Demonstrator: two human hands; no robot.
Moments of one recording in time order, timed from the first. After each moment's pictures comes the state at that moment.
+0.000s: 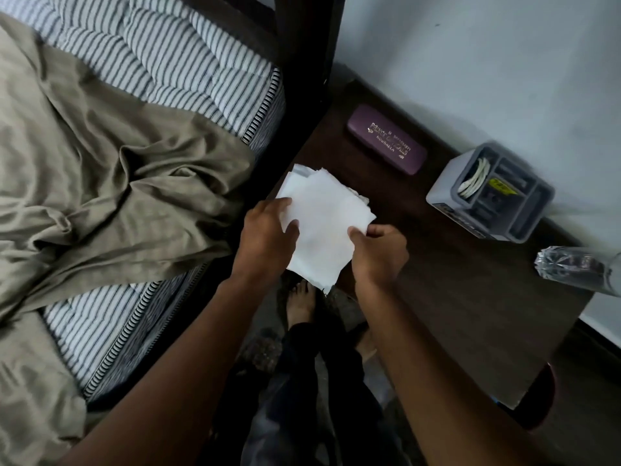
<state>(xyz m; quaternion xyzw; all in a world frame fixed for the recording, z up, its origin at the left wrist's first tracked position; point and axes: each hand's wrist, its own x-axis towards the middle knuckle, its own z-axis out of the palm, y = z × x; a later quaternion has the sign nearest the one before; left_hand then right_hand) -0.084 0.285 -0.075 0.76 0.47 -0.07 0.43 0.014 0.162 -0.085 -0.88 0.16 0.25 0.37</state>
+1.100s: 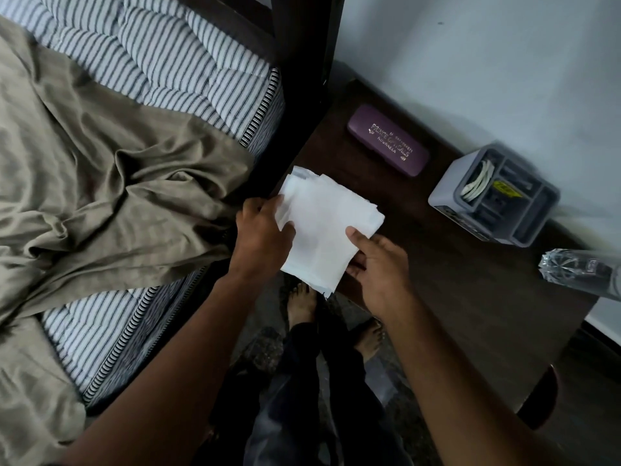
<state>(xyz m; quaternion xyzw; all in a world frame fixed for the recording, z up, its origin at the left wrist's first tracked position) -0.079 0.291 -0.085 0.75 0.50 -0.12 0.41 0.023 0.140 -0.082 -0.66 0.25 0.43 0.56</state>
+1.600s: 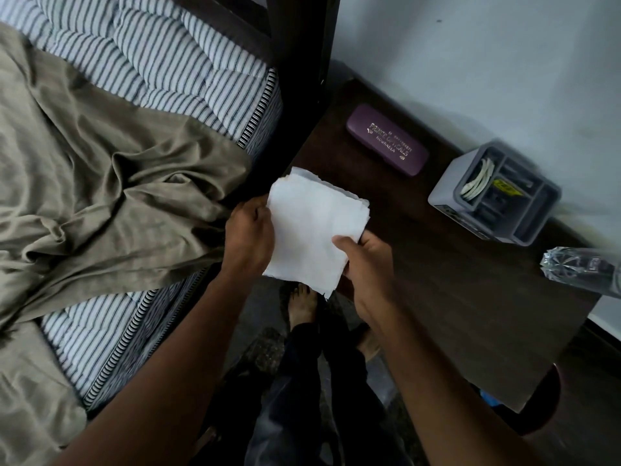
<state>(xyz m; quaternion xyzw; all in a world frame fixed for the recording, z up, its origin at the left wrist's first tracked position) -0.082 0.303 -0.081 0.69 0.56 -0.02 0.46 0.008 0.158 -0.066 -0.74 0.16 0.42 0.50</state>
